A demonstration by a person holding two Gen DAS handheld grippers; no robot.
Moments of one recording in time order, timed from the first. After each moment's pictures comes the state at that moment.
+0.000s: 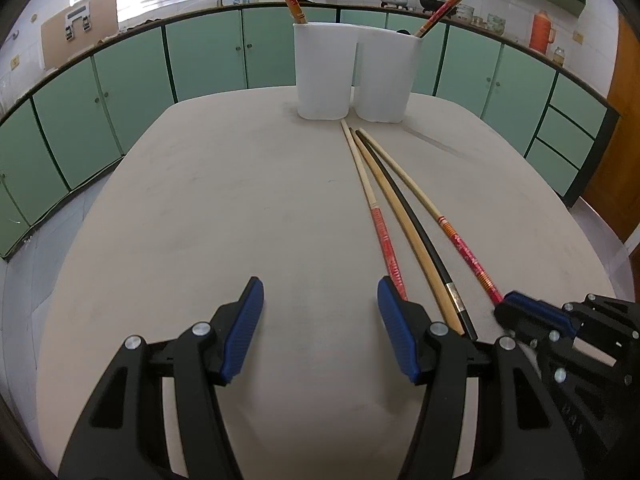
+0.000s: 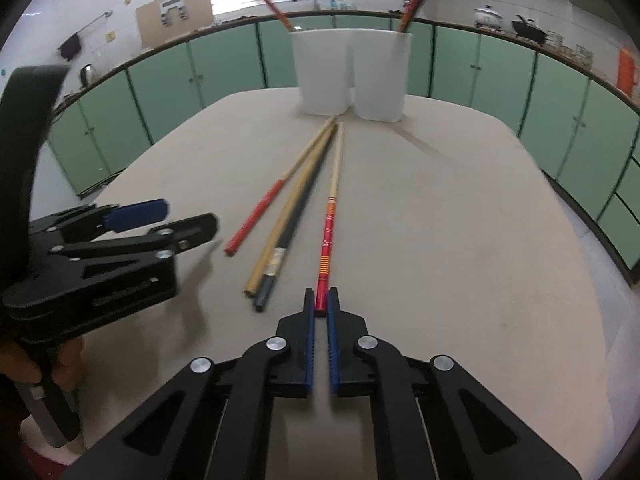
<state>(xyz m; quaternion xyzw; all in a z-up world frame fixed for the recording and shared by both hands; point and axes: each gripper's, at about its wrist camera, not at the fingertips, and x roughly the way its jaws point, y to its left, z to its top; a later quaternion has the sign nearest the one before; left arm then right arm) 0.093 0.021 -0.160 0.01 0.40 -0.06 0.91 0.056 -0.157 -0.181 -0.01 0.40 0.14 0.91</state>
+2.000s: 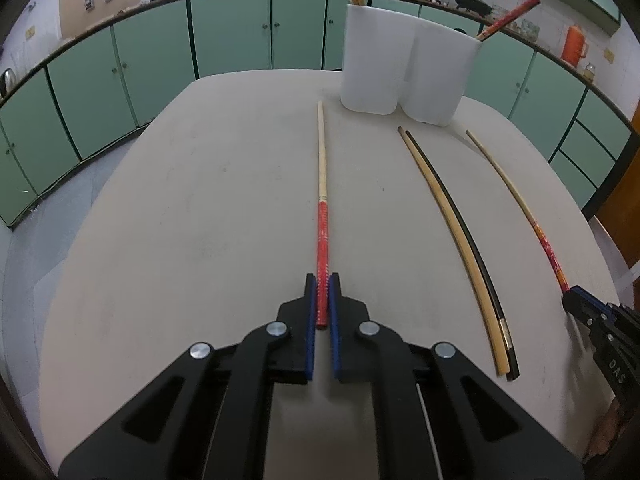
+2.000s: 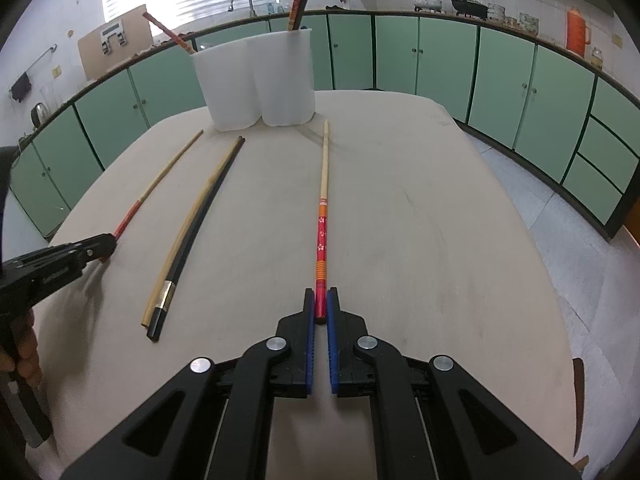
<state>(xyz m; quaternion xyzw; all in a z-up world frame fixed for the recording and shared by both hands) 0.127 0.047 -0.166 -0.02 0.43 -0.02 0.90 0.074 -0.212 -0.183 0.04 0.40 0.08 0.91</state>
